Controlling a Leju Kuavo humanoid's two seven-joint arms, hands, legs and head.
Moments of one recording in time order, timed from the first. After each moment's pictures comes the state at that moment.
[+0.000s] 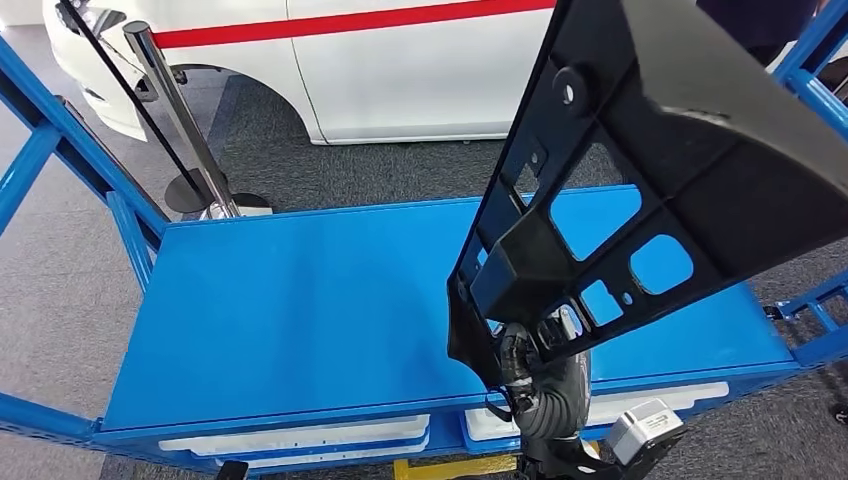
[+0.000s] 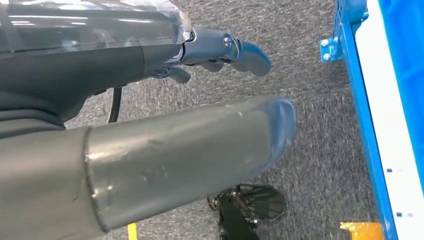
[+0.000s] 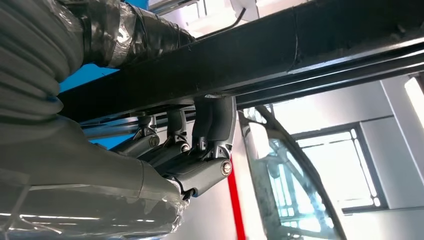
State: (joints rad) left arm -0.04 -0.14 0.68 -0.20 -0.80 0.12 -0.31; right arm 0.16 0.15 0.48 -1.69 -0.01 -0.24 -0.60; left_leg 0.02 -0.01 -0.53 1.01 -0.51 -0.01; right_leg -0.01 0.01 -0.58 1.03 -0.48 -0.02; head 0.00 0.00
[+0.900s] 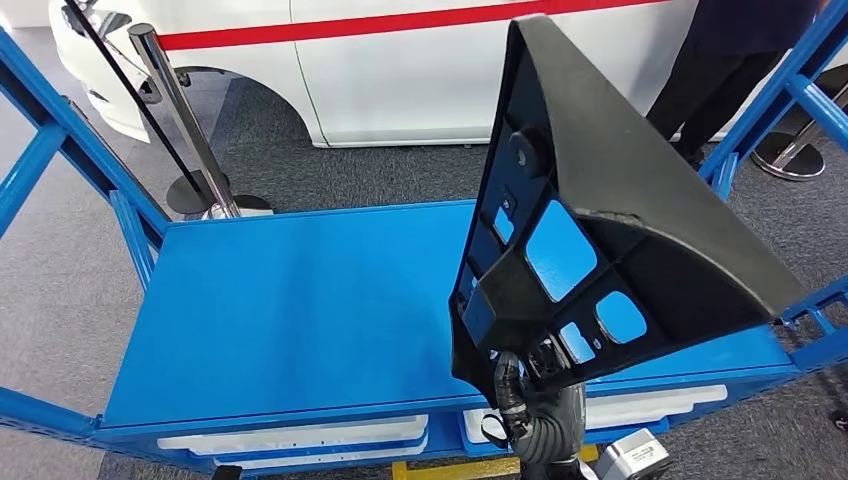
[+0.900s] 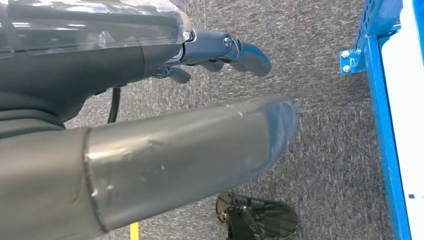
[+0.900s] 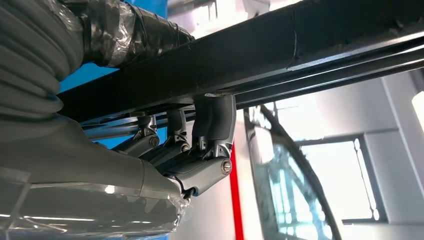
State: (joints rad) left arm -0.04 -0.15 0.73 -0.20 -0.81 0.17 -0.27; right arm 0.22 0.13 0.46 -1.65 0.03 -0.18 -0.69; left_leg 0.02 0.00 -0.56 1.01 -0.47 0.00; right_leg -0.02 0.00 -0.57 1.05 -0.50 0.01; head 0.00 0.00
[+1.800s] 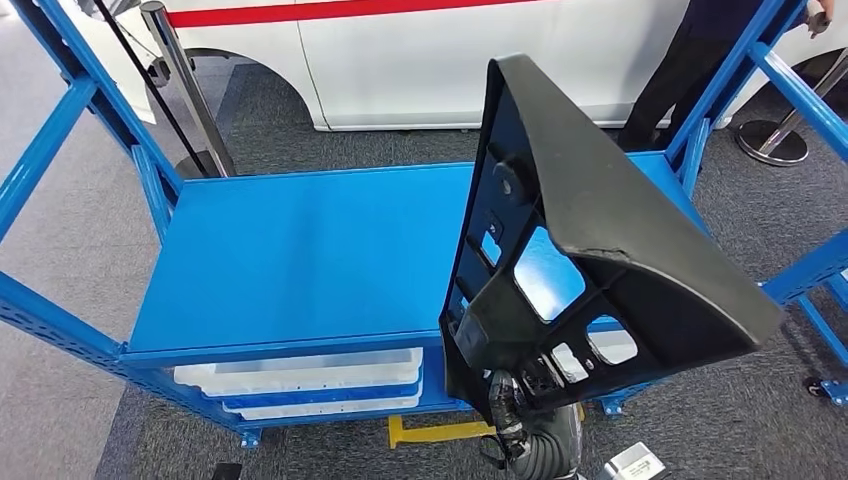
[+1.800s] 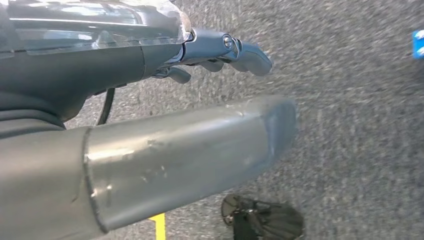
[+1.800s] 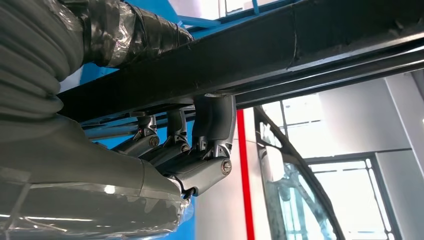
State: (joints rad) left arm -0.05 -0.15 0.75 -0.20 -0.83 0.17 -0.25; right arm 0.27 0.11 0.46 -1.65 0.02 -0.11 -0.69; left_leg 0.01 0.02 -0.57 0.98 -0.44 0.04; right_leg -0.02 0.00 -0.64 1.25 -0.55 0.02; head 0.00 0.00
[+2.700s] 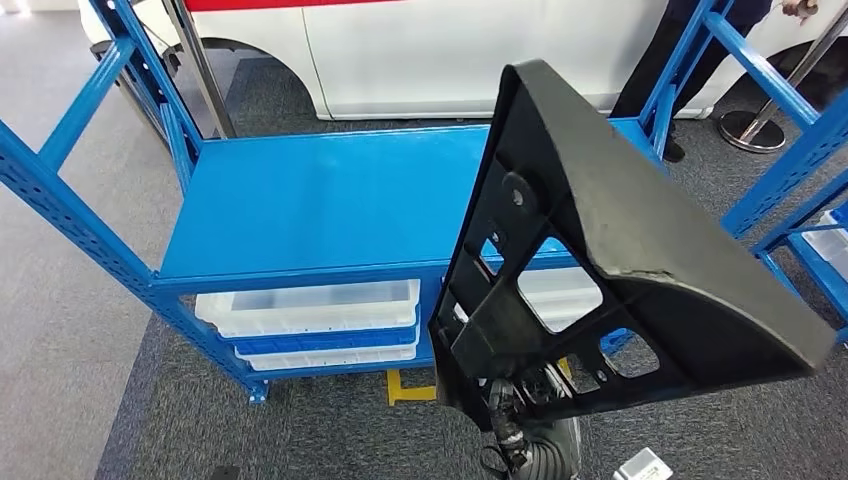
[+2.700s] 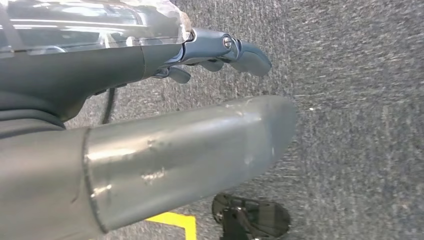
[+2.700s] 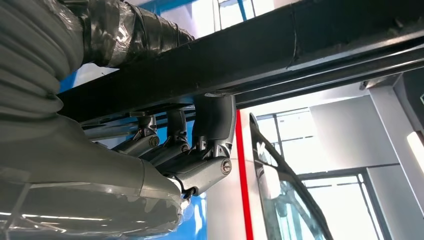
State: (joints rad) left arm -0.05 -0.15 0.76 -0.20 -0.84 0.16 -0.24; right arm 0.28 0.11 0.45 -1.66 -0.04 -0.03 -0.70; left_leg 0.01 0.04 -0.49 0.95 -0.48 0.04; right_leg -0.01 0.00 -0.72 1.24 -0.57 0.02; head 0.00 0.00
